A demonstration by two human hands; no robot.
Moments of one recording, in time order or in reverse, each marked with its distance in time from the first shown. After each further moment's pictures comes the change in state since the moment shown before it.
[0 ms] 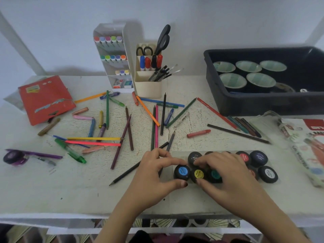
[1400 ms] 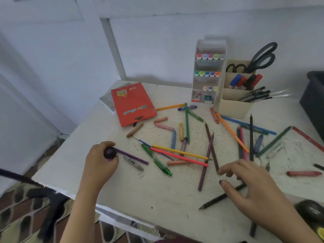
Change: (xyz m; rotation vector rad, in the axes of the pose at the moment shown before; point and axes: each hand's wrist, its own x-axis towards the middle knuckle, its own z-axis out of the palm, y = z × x) left_hand -0.085 -0.181 -0.220 0.295 0.681 -0.607; right_hand 0.103 -0.105 0.064 0.111 -0.046 -0.129
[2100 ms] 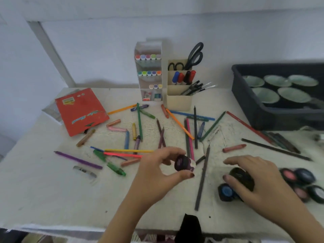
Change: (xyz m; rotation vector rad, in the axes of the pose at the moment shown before) left_hand -0.106 0.183 0.061 -0.508 -0.526 0.503; right_hand -0.074 0.040 -0.070 -0.121 -0.038 0.306
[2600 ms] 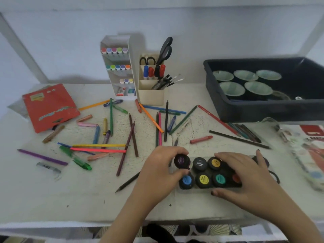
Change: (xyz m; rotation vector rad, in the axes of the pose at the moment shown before) left_hand 0.004 0.022 0.089 0.245 -0.083 0.107; right_hand -0.031 0.070 -0.014 -0.184 -0.105 0.034
